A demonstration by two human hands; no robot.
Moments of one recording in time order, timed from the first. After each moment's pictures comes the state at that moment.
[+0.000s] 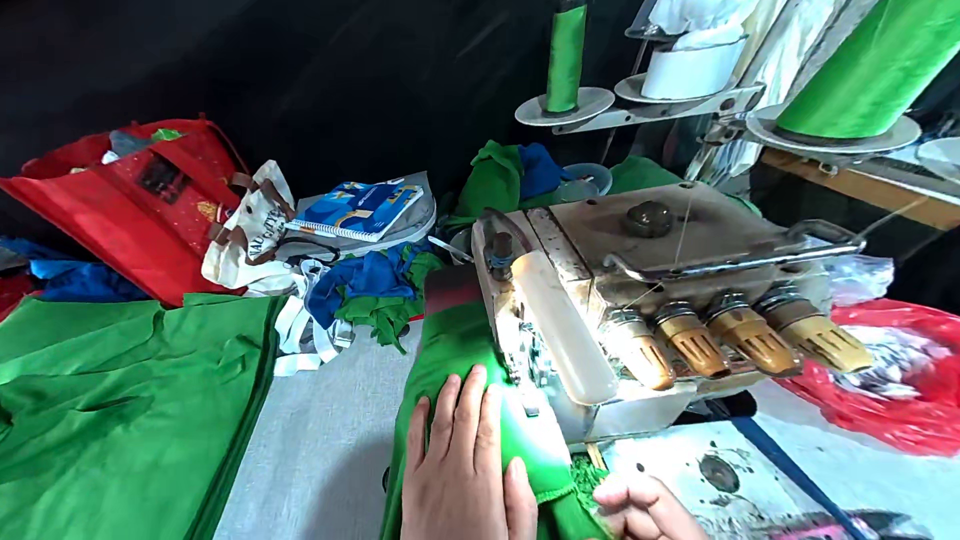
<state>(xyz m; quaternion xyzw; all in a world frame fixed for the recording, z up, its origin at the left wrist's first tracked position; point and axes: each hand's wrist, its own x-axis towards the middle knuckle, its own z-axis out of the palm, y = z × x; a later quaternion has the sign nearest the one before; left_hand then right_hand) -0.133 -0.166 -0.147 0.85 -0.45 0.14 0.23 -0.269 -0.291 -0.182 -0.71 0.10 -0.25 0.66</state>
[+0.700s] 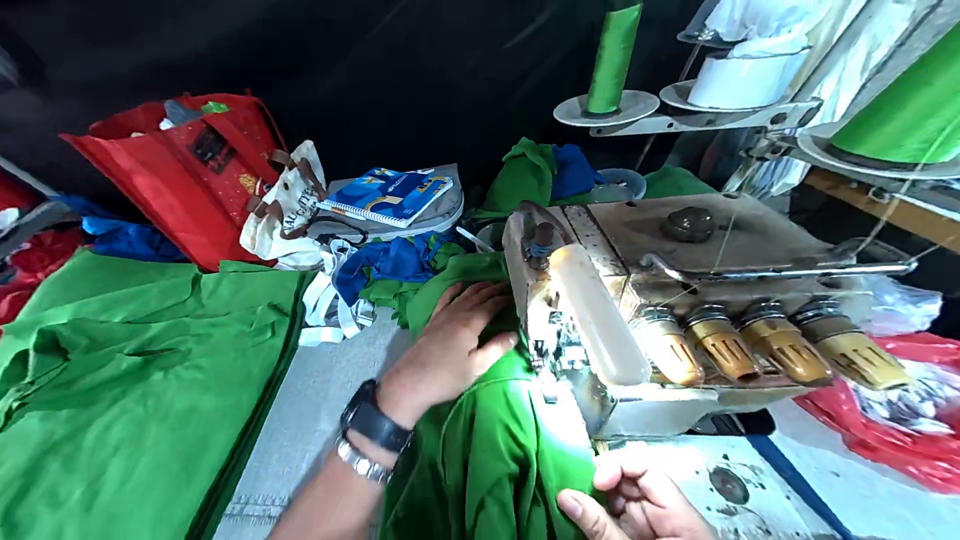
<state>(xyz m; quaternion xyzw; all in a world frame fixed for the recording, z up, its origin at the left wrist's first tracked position) -0.020 -0.198 -0.131 0.76 -0.56 0.04 0.34 -0.246 -0.279 -0.178 -0.67 0.11 -0.32 0.66</state>
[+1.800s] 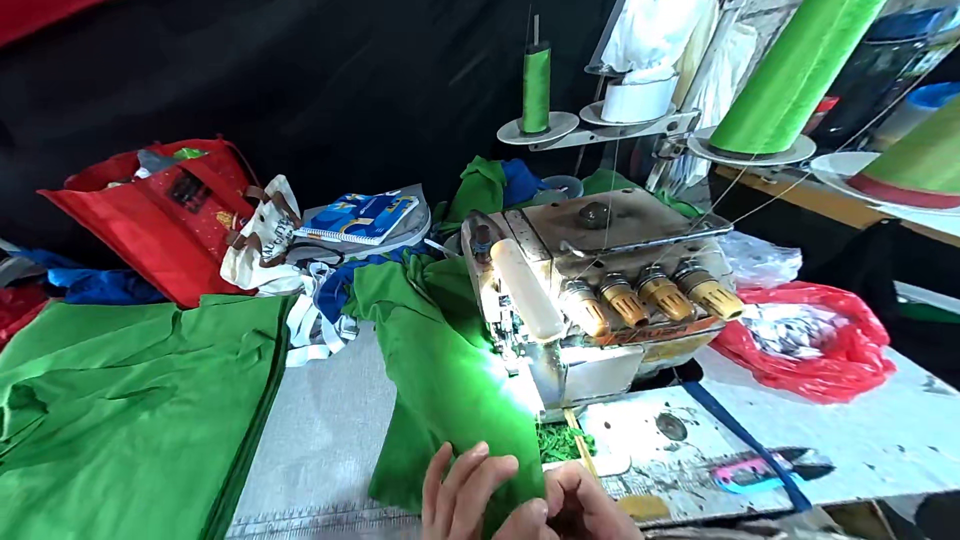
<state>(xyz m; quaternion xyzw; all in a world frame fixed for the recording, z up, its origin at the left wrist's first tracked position) -0.164 -0.105 -0.179 0.70 -0.60 0.10 0.38 -0.270 -0.245 -0.187 -0.67 0.06 -0.27 0.68</state>
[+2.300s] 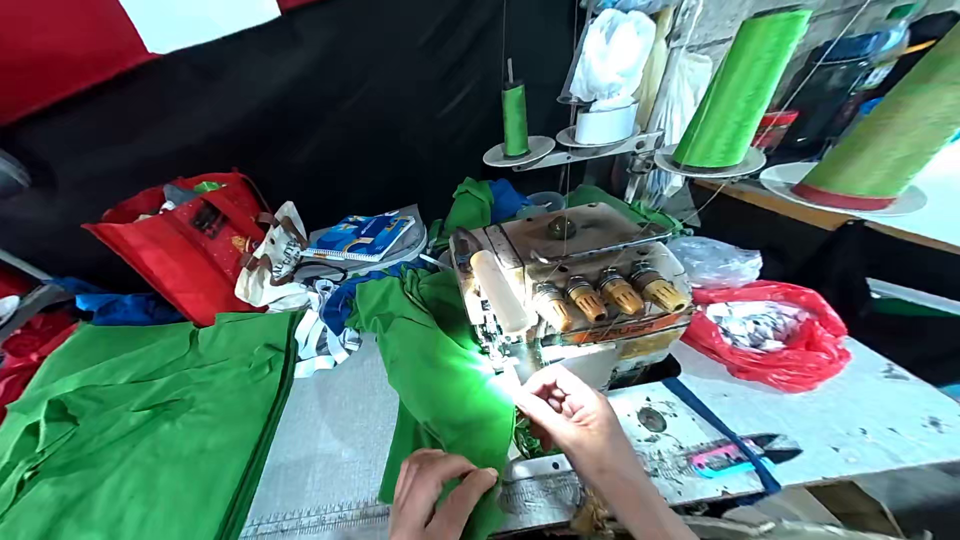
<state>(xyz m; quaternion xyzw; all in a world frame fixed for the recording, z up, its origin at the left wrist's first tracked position) -0.157 -0.113 -0.183 0.70 -0.52 0.21 0.45 -0.220 -0.303 -0.179 -0.70 0.10 -0.36 0.61</state>
